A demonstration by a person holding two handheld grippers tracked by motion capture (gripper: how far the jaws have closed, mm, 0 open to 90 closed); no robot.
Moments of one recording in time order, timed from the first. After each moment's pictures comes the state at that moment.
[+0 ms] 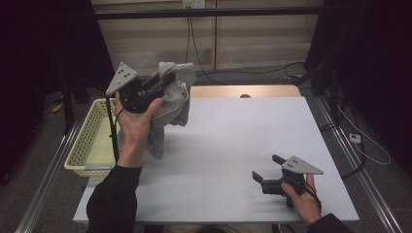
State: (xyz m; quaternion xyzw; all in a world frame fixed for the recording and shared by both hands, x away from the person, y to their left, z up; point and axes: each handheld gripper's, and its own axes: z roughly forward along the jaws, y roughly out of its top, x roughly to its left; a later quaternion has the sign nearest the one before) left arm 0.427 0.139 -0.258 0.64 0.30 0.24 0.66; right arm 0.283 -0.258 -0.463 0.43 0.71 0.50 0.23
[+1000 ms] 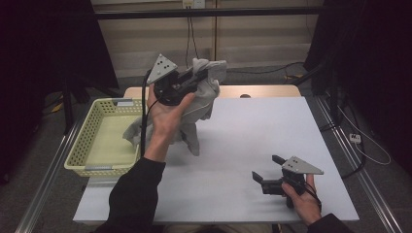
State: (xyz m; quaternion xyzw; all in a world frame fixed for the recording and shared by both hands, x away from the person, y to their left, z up) left arm 0.438 0.066 -0.256 0.67 0.28 0.21 0.65; right arm 0.283 -0.258 -0.463 0.43 0.72 0.50 0.23
